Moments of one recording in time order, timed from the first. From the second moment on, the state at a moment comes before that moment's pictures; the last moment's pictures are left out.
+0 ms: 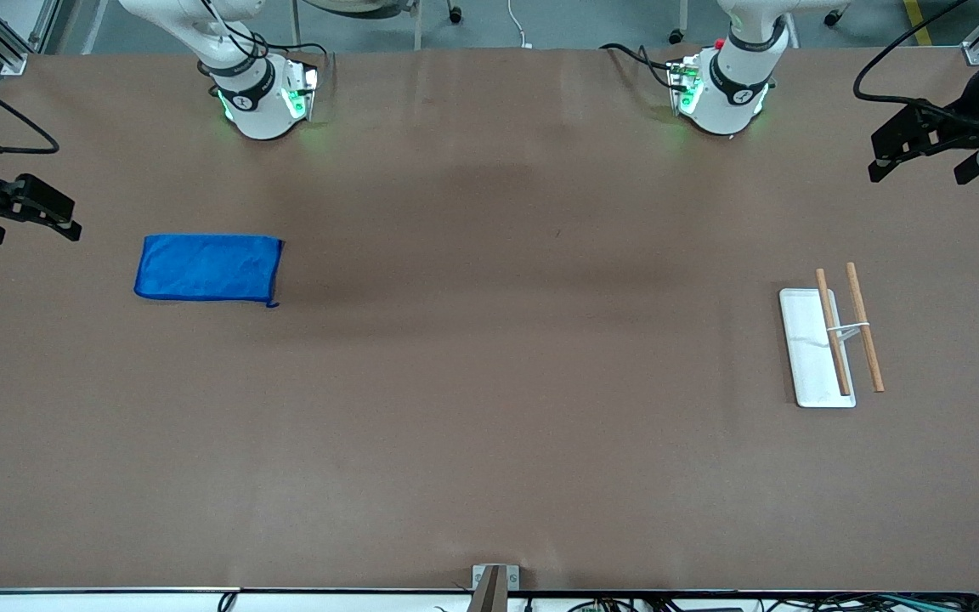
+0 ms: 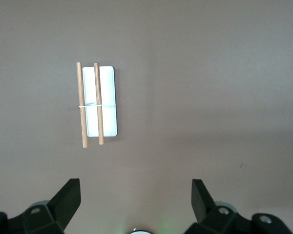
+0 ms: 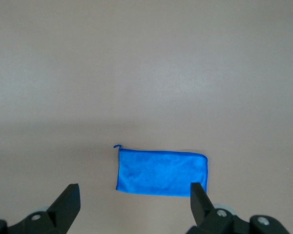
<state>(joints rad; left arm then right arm) 0.07 -0.06 -0.18 -1.47 -0.01 1.44 -0.06 -0.03 -0.03 0.00 -1.60 0.00 1.60 -0.07</state>
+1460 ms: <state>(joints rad) 0.06 -0.03 -0.19 -1.49 0.04 1.45 -0.05 -0.17 0.02 -0.01 -2.00 0.00 1.97 -0.13</state>
